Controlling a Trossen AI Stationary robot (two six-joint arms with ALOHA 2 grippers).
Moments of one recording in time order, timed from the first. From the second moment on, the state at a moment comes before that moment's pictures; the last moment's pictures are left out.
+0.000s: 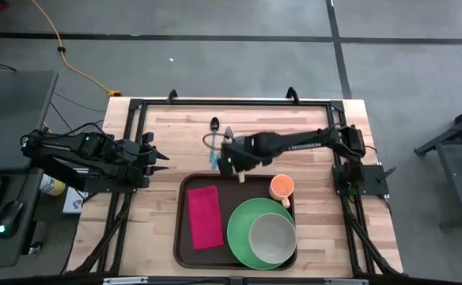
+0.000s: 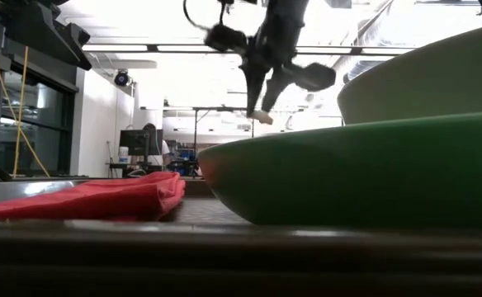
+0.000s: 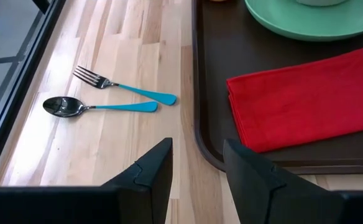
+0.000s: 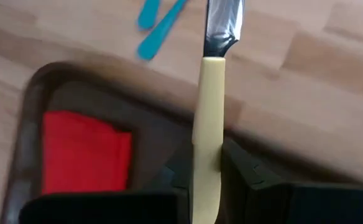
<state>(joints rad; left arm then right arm) -0.17 0.53 0.68 -0.83 -0.25 0.02 0.03 1.96 1.70 -0.96 0.11 1.28</state>
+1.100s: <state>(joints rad) -0.17 0.53 0.68 -0.81 -0.25 0.02 0.34 2.34 2.36 -1.07 0.22 1.52</state>
